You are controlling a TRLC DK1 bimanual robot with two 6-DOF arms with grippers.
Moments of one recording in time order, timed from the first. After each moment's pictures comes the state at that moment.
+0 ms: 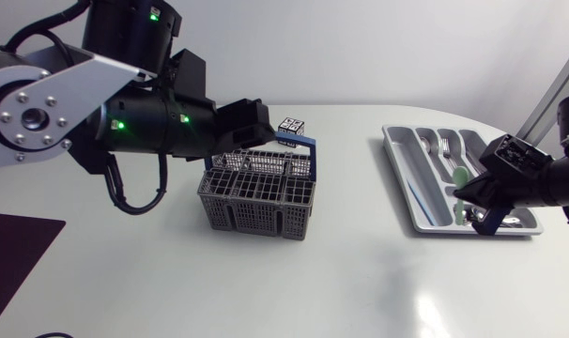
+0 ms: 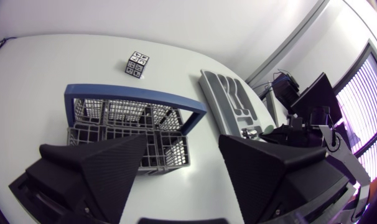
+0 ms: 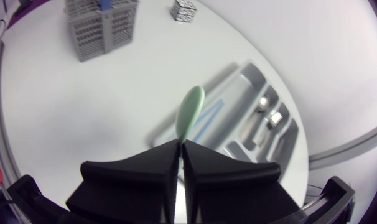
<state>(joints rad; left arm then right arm) -0.62 1.37 1.11 -0.36 0.08 -0.51 -0.26 1.27 0.81 -0.50 -0.33 -0.98</state>
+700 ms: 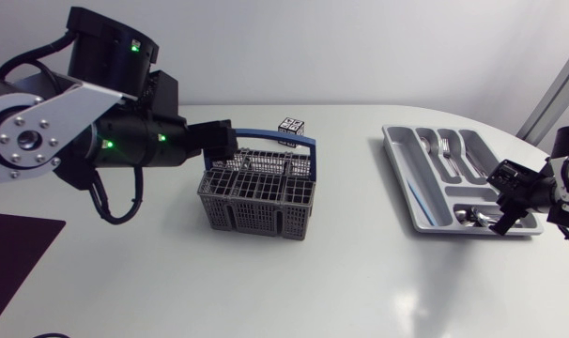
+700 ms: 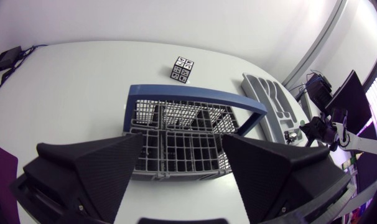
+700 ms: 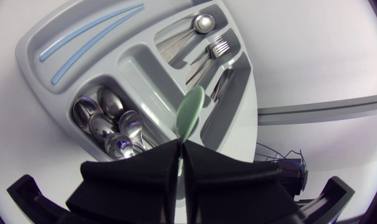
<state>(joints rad) -0.51 1.33 1.01 -0.36 -0.05 -0.39 -0.43 1.62 0.75 0.08 0.04 -1.20</state>
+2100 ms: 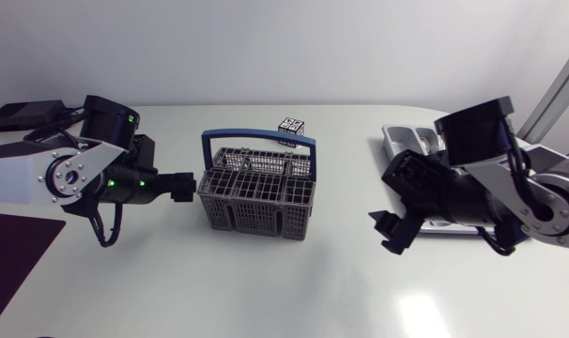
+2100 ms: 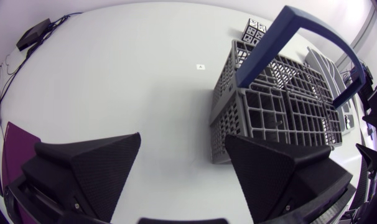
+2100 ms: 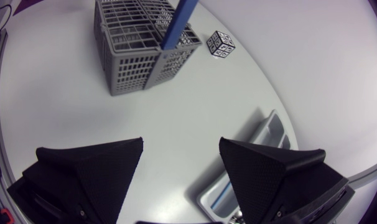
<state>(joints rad) -0.24 1.47 0.81 -0.25 -0.05 -0.20 0.40 1.22 0.71 -0.33 0.04 -0.61</state>
